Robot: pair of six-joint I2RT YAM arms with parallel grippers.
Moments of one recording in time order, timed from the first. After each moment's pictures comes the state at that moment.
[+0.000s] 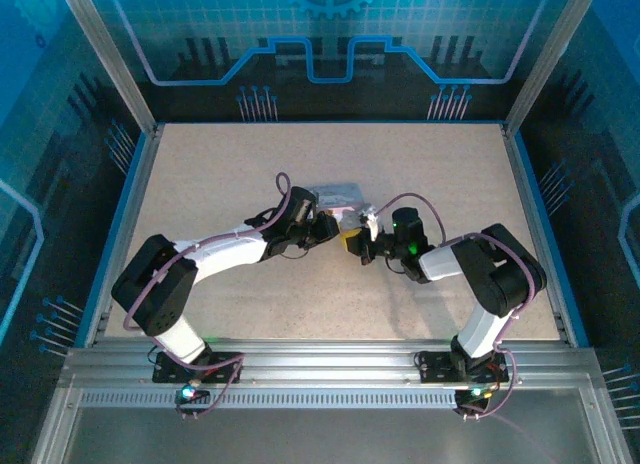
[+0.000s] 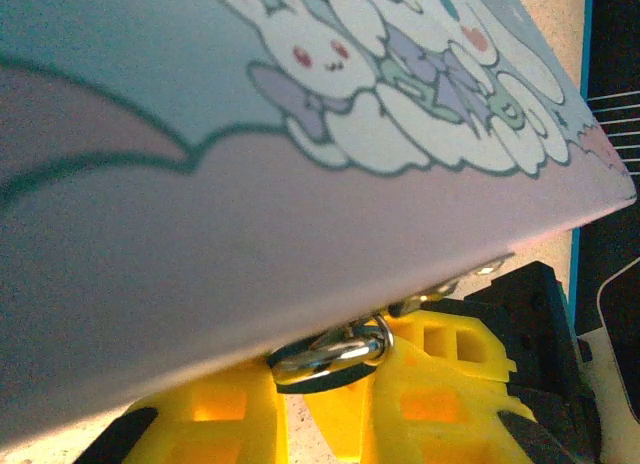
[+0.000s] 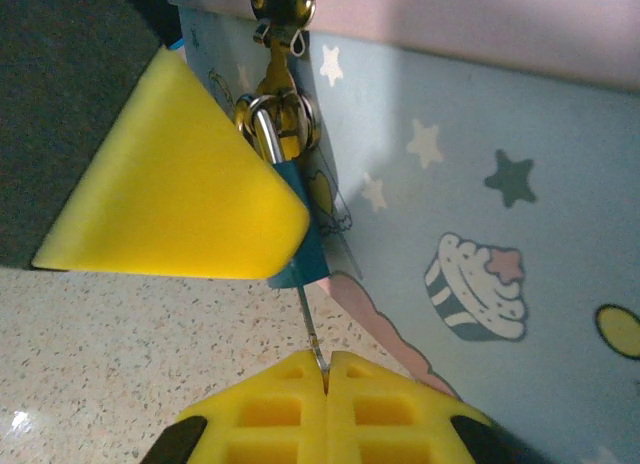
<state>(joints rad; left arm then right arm) -0.64 1.63 0.94 -0.04 0.21 -1.00 0.44 1.72 0.53 0.73 -0.63 0.11</state>
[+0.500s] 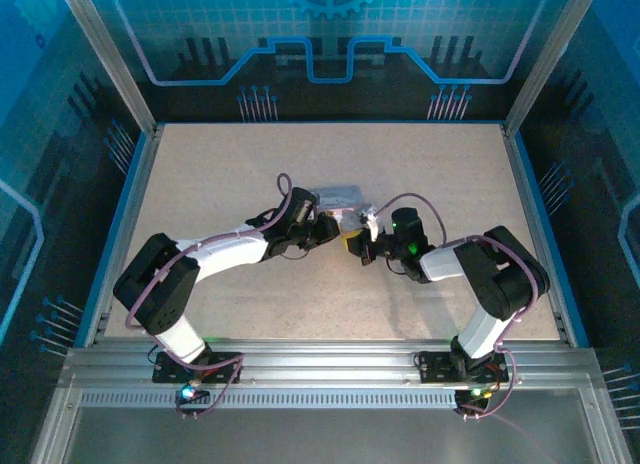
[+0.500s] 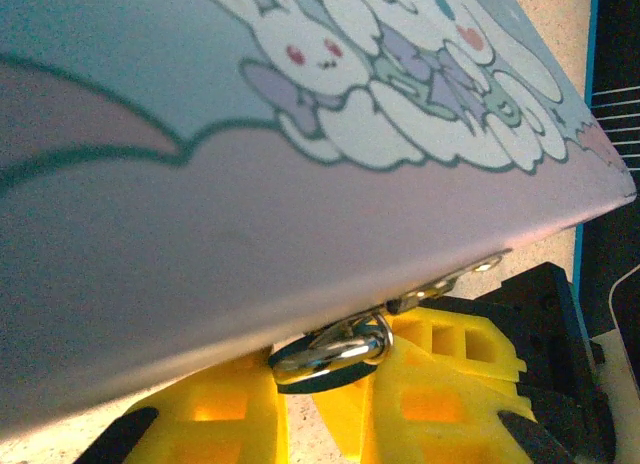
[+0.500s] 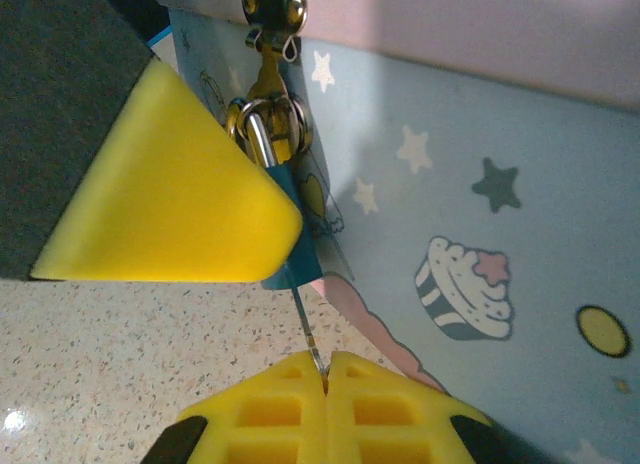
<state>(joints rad) -0.64 1.64 0.94 -0.03 0.22 -1.00 0.44 1.69 0.53 0.67 -0.60 0.11</state>
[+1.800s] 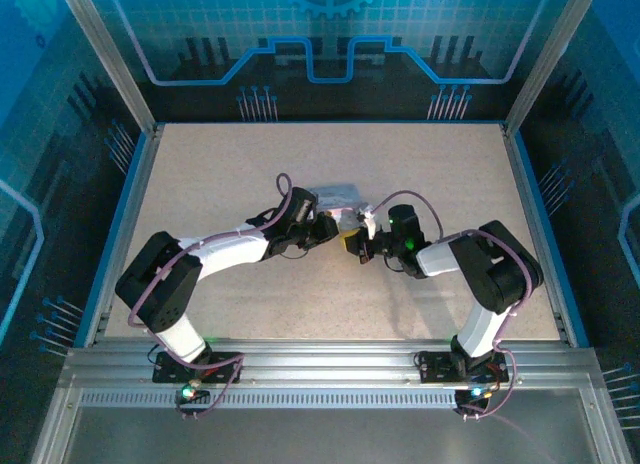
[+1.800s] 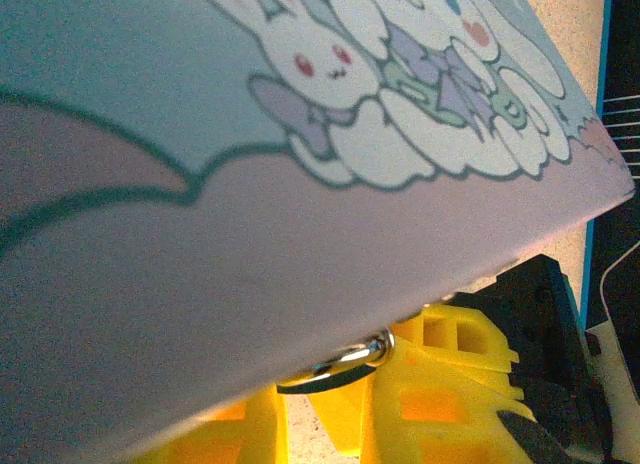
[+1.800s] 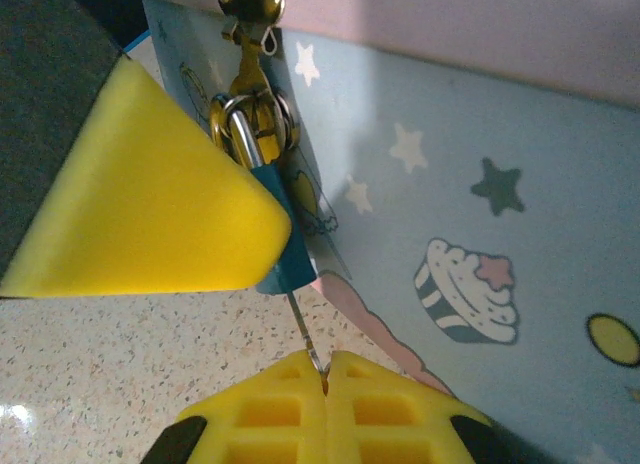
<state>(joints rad) -0.63 1.66 0.94 -0.03 0.21 -1.00 0.44 1.75 0.58 0.65 -0.62 0.11</state>
